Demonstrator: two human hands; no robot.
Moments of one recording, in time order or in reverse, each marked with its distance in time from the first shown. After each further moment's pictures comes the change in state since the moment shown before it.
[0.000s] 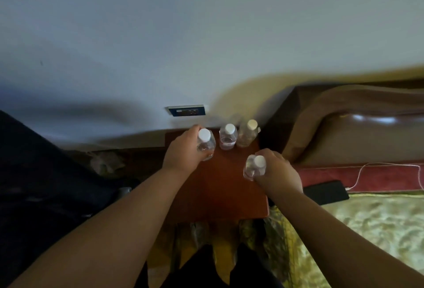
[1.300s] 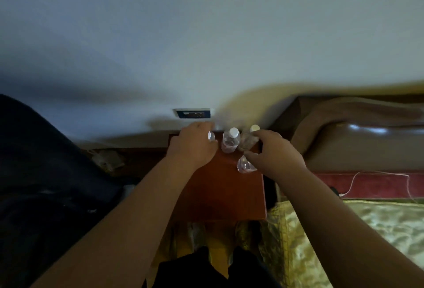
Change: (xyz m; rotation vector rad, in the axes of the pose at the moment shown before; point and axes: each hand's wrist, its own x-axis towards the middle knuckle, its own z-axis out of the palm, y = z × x) left_hand -0.007 0.046 -0.059 0.195 -0.152 -0.084; right_hand -0.010 -0.080 -0.071 -0.117 -0.062 -0.061
